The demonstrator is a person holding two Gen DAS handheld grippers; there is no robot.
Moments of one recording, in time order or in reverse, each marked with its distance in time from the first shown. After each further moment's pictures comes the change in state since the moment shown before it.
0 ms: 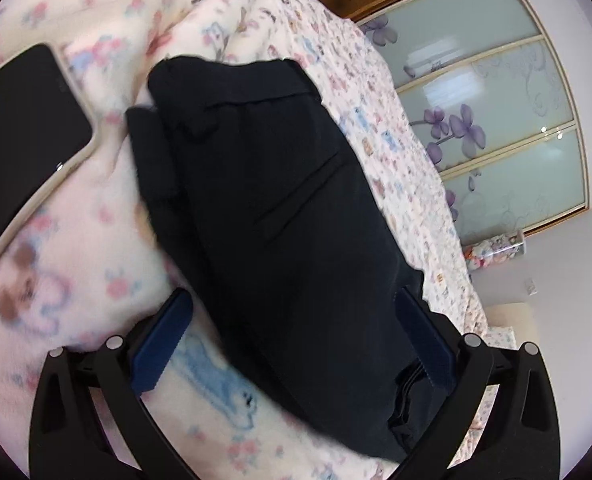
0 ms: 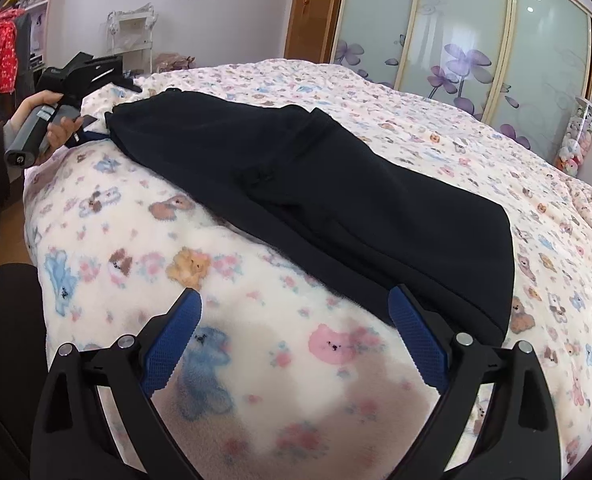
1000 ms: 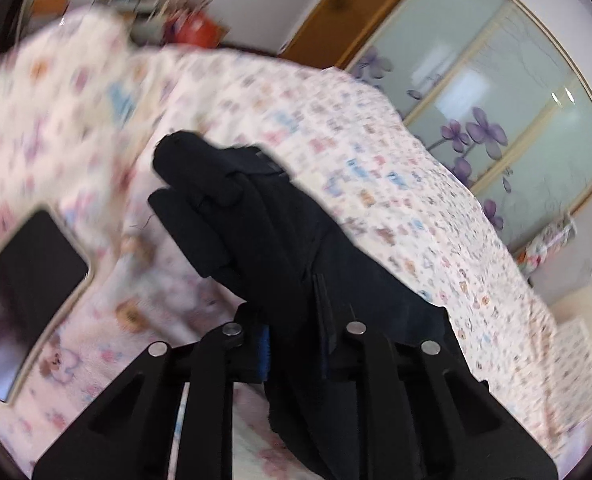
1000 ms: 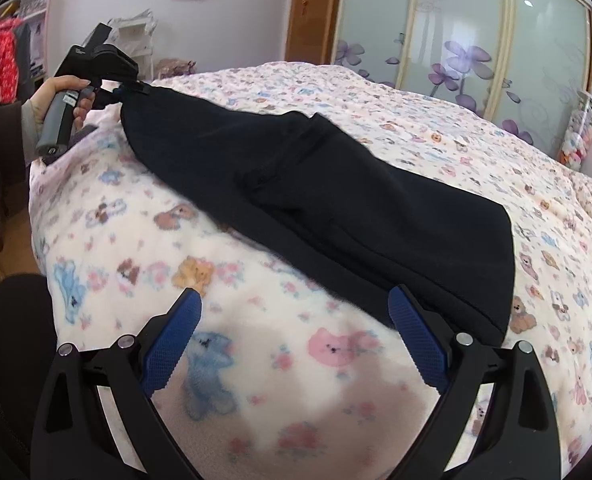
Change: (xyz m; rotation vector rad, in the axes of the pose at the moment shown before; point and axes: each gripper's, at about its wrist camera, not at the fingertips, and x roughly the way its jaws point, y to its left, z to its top) left arm -0.023 -0.088 -0.006 0.277 -0.241 0.236; right arm -0.008 -0.003 0.005 0.042 -0.013 0.019
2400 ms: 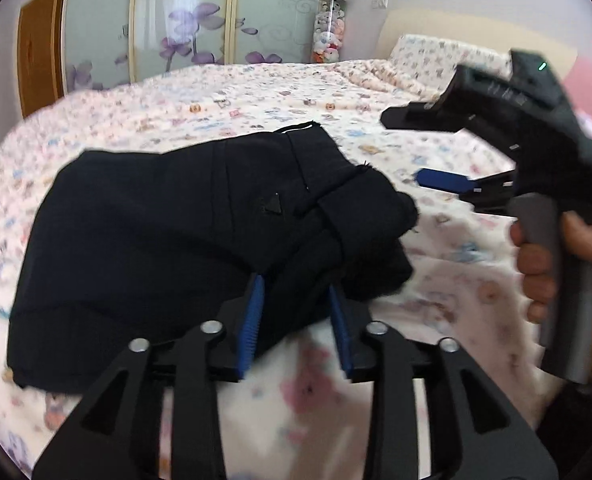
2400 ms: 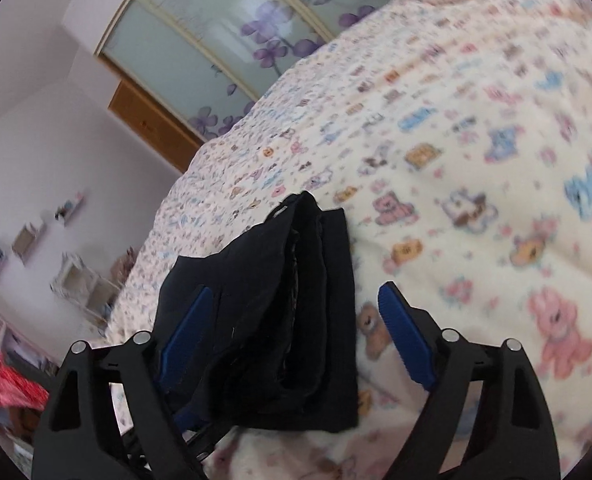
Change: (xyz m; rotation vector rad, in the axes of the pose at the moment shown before) left arm -0.041 -0.251 -0.305 0.902 0.202 -0.469; right arm -0.019 -0.224 -0.019 0.927 -0.138 0.081
